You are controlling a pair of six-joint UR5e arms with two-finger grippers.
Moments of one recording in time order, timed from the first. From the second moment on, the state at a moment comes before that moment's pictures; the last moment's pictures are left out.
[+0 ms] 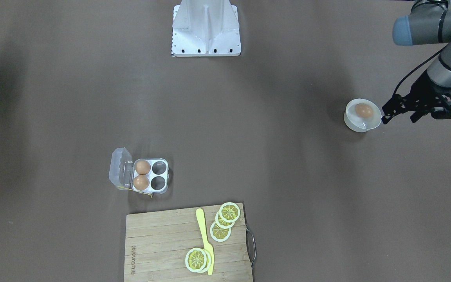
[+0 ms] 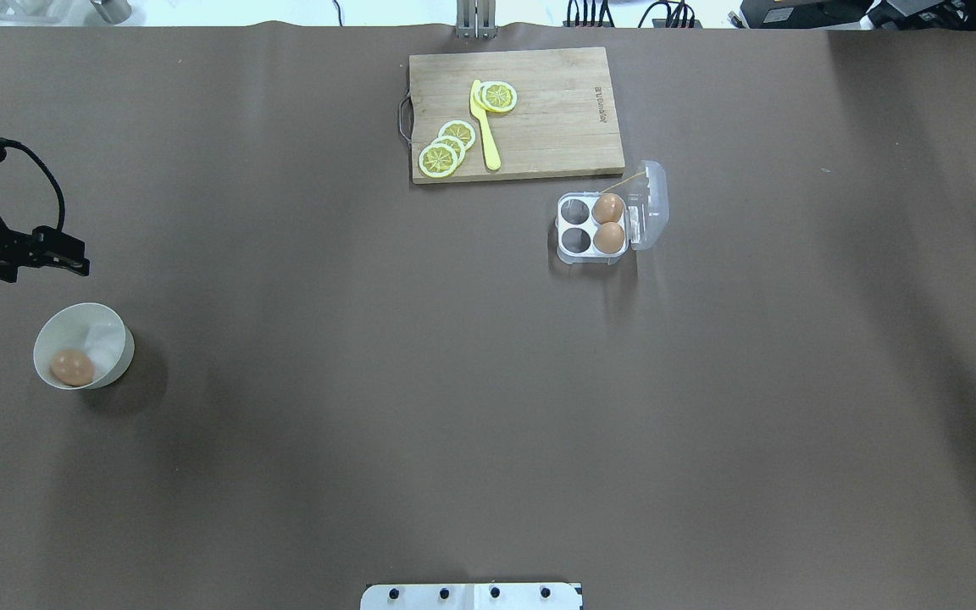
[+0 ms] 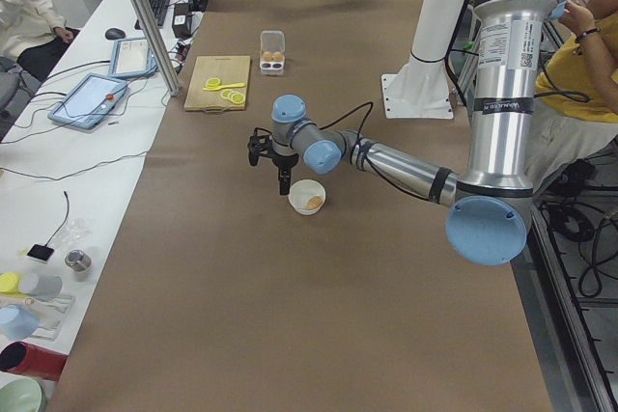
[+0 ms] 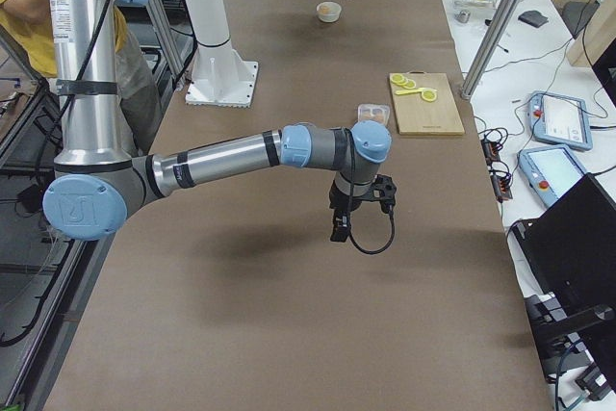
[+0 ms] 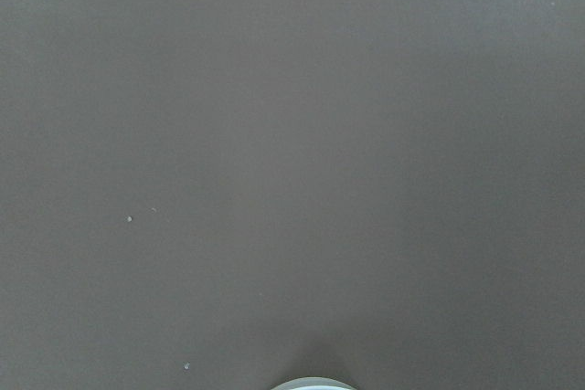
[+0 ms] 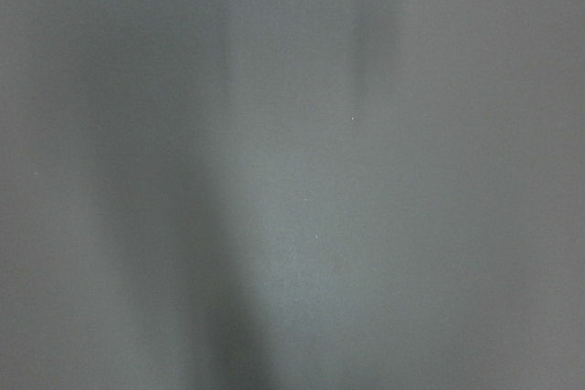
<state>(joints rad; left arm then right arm) -0.97 -1.58 -1.84 -1.93 -2.12 -0.94 1.42 -1.56 1.83 -1.91 2.30 0.02</state>
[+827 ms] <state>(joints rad) -0.92 -1.54 -1.84 -1.94 -2.10 -0.99 1.42 -1.57 1.83 -1.91 2.29 0.02</state>
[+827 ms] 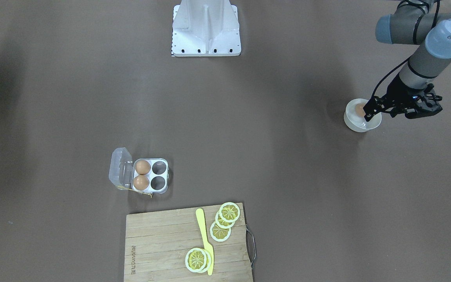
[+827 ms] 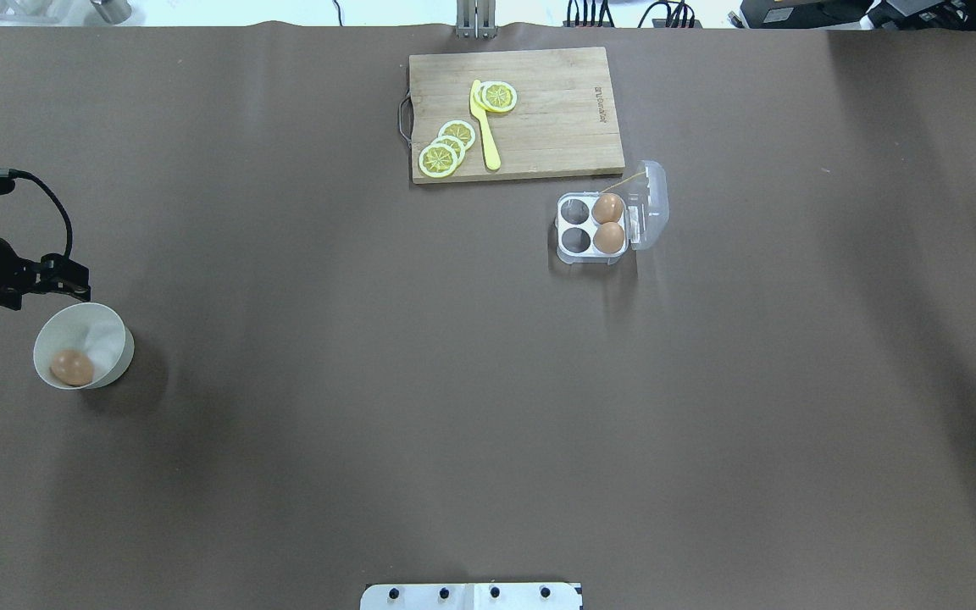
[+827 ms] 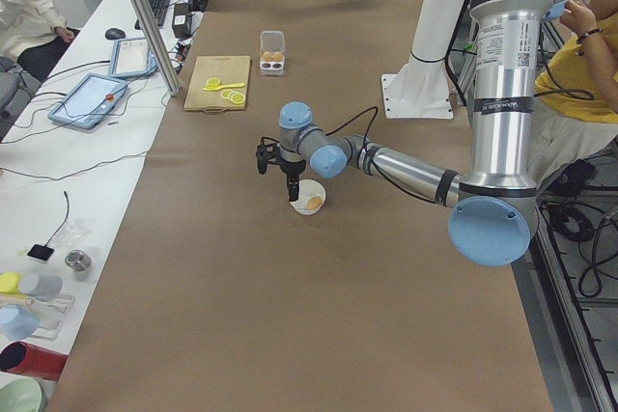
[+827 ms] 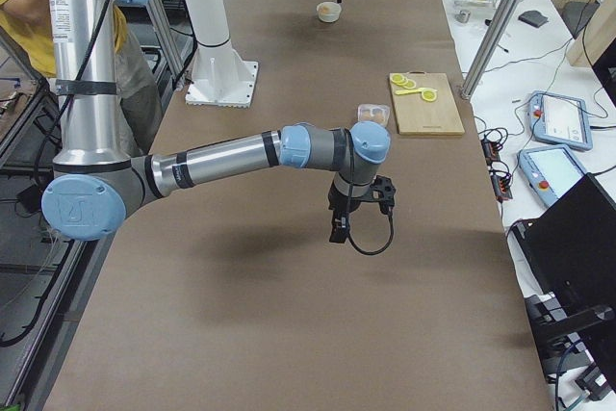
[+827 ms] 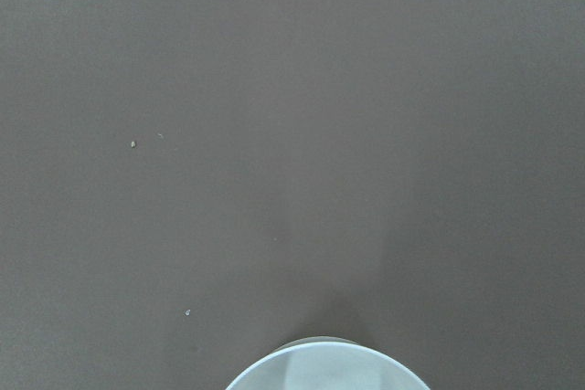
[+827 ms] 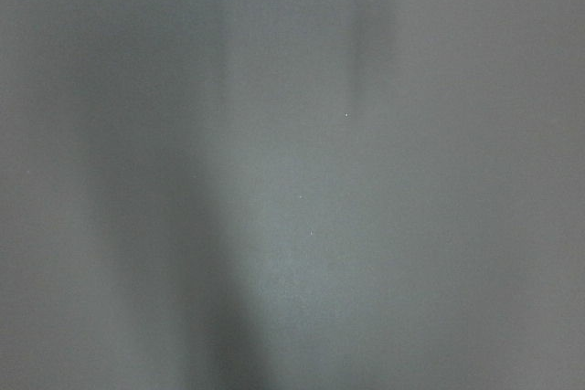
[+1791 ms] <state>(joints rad) -0.85 -1.53 -1.83 -1.99 -2.08 -1.09 1.42 -1.56 1.83 -1.91 2.28 0.03</state>
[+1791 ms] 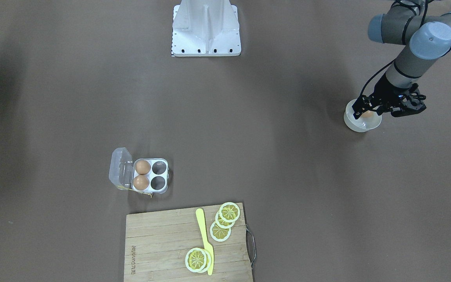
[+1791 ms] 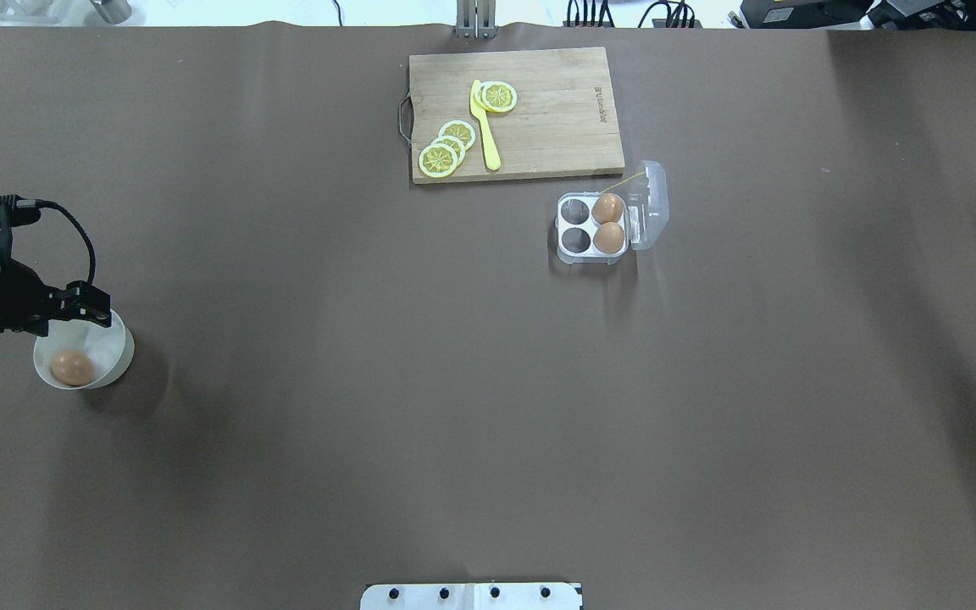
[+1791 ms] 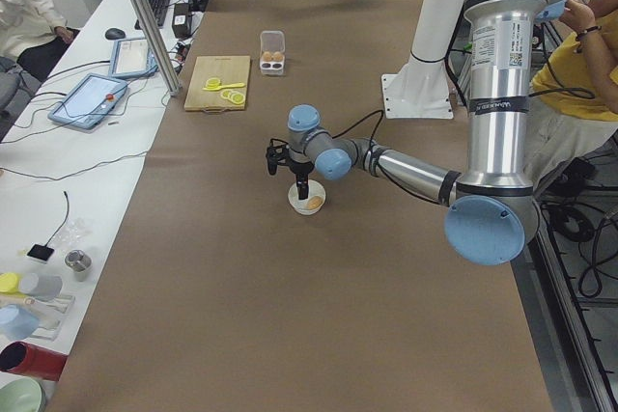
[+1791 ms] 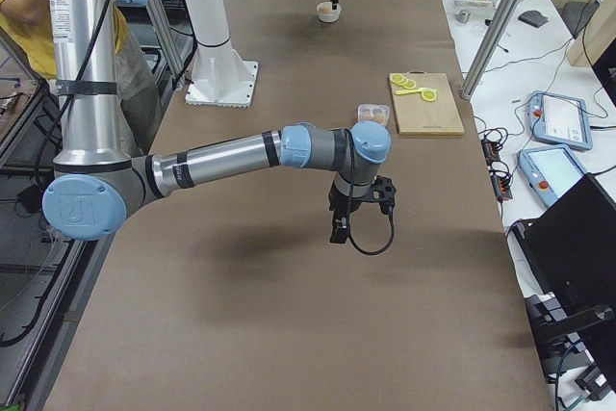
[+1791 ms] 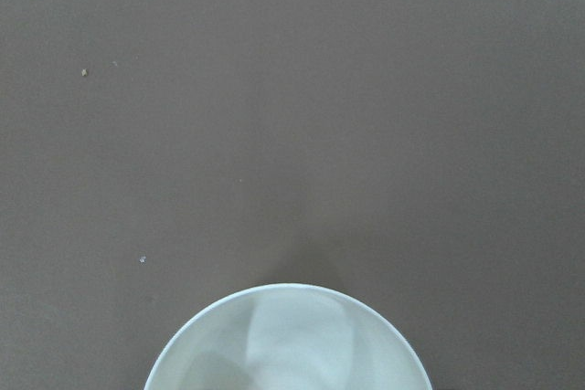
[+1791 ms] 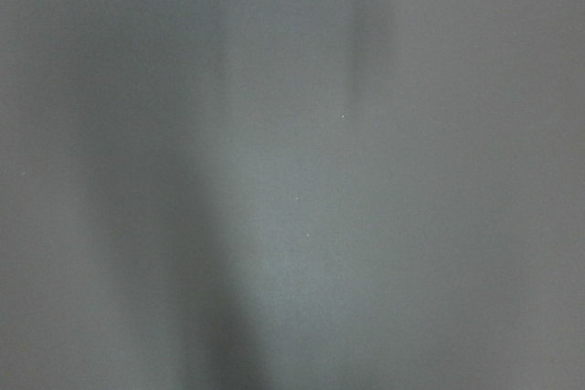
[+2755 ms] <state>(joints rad) -0.85 -1.52 -1.85 -1.99 -2.04 -1.29 1.43 -1.56 1.83 -1.91 2.28 0.03</state>
